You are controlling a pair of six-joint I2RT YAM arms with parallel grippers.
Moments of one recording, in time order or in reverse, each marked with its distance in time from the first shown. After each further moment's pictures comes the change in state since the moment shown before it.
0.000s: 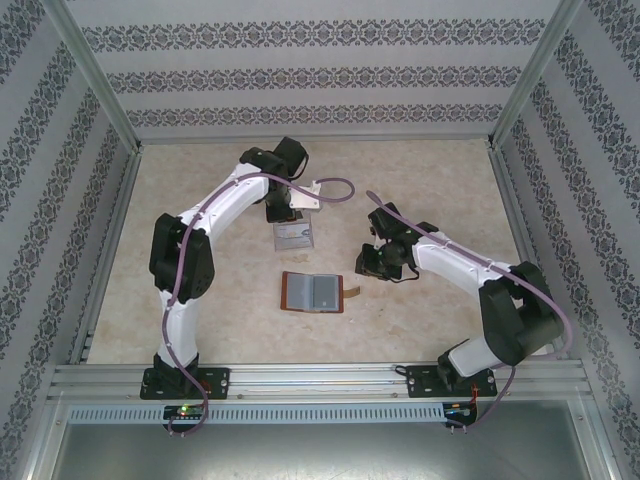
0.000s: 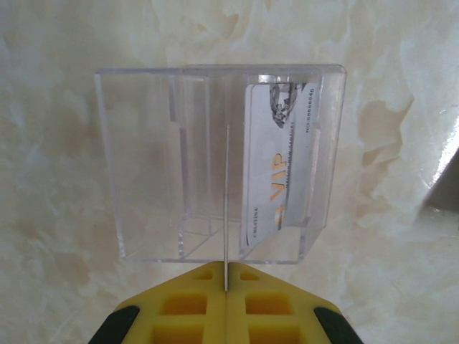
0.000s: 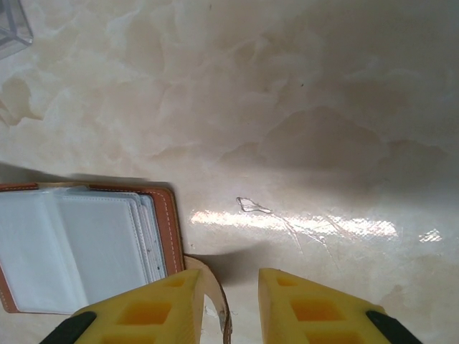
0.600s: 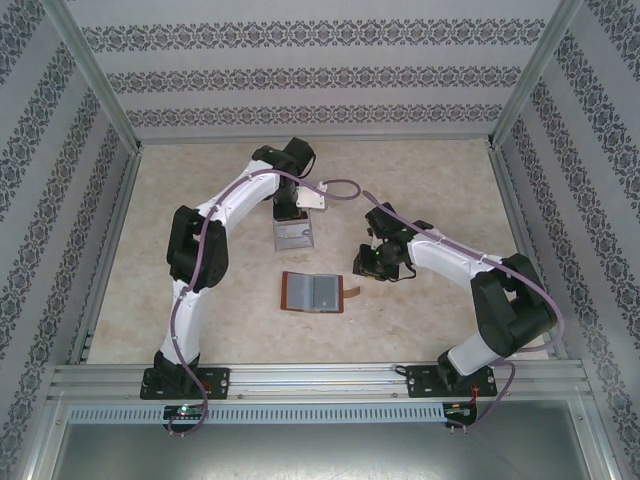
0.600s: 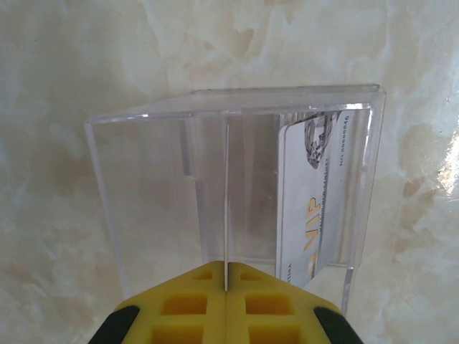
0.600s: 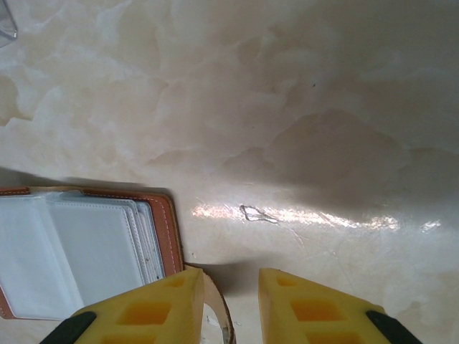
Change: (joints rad) left arm 0.002 0.147 0.128 -0.023 0.005 0.043; right arm 0.000 0.049 0.014 0.013 -0.022 0.000
